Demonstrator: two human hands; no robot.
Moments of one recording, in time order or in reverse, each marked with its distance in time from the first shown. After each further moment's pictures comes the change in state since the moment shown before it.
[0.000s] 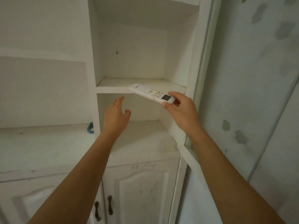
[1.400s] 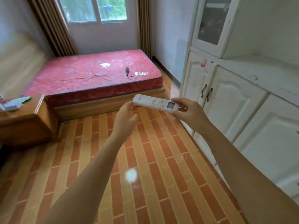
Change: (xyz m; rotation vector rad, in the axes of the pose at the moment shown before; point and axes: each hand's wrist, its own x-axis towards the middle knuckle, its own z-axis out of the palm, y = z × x) left_hand -0.604 -0.017 -0.441 0.491 0.806 -0.973; right_hand -0.486 -0.276 0.205 0.650 -1.512 -0.448
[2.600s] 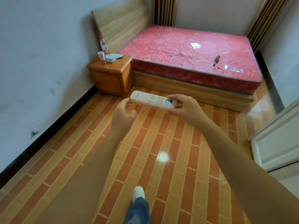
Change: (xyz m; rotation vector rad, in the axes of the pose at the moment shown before) left_hand -0.017 -0.140 -0.146 0.141 0.531 -0.449; right_hand 0.127 -0.050 0.241 -0.022 -0.621 -0.335
